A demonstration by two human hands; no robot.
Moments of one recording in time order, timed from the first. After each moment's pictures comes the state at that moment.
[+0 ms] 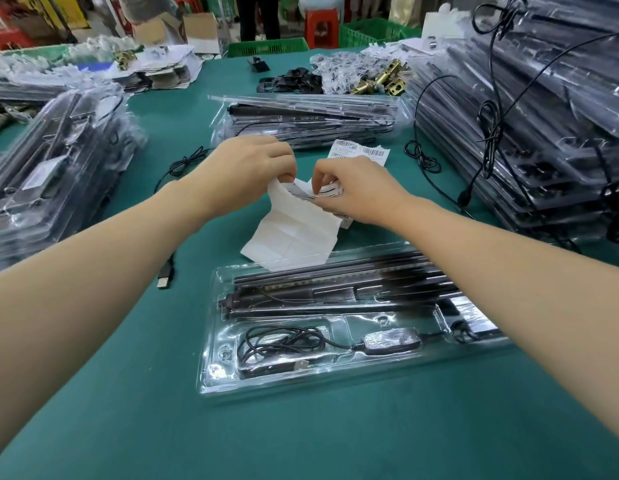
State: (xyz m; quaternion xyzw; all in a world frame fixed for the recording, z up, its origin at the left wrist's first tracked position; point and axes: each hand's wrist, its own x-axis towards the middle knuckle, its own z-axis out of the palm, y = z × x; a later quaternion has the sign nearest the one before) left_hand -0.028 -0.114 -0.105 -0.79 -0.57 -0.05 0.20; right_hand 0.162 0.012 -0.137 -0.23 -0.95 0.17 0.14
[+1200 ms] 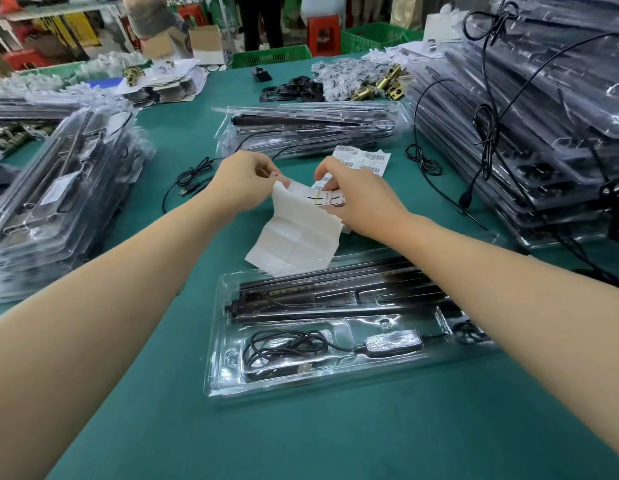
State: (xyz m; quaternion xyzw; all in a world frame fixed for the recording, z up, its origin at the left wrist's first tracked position) left_hand -0.017 -0.100 -0.116 -0.44 -0.82 -0.33 -0.15; right_hand 0.169 0.002 -0.146 -0.26 -0.92 0.22 0.19
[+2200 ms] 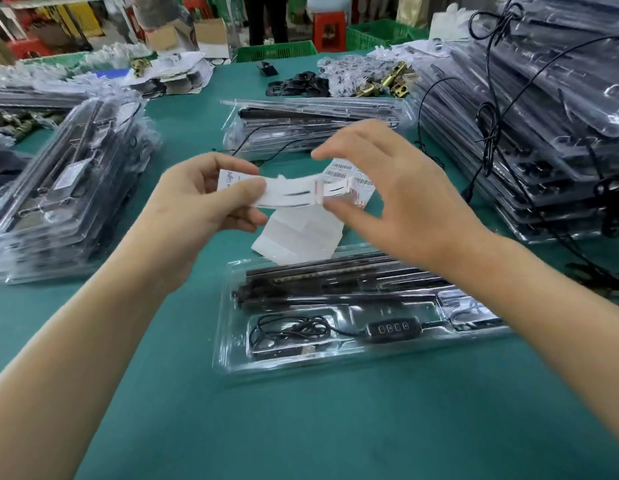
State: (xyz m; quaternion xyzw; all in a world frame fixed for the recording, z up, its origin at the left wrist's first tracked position) left_hand 0.045 -0.222 -0.076 -0.37 -0.65 -0.61 -0.27; right_hand 0.238 -0.067 -0.085 -0.10 -0.93 0.10 0.33
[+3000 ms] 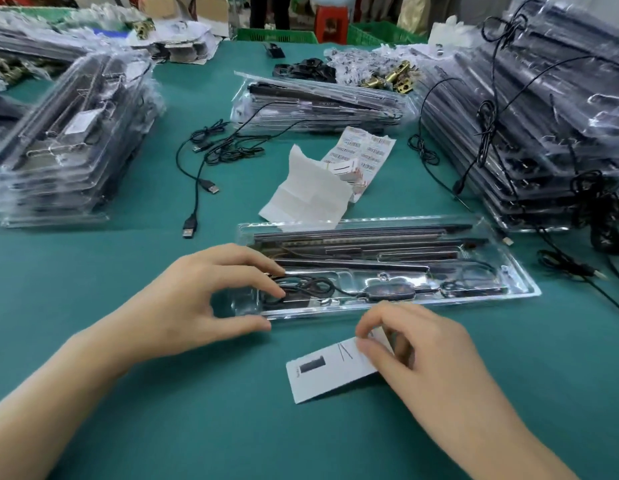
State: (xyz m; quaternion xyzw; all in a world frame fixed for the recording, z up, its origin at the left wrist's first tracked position) left_hand 0.054 -0.323 -0.144 -0.71 -0.64 -0.27 -0.13; right_hand 0.333 -0.211 -0.143 -0.34 -0.88 0.30 0.16
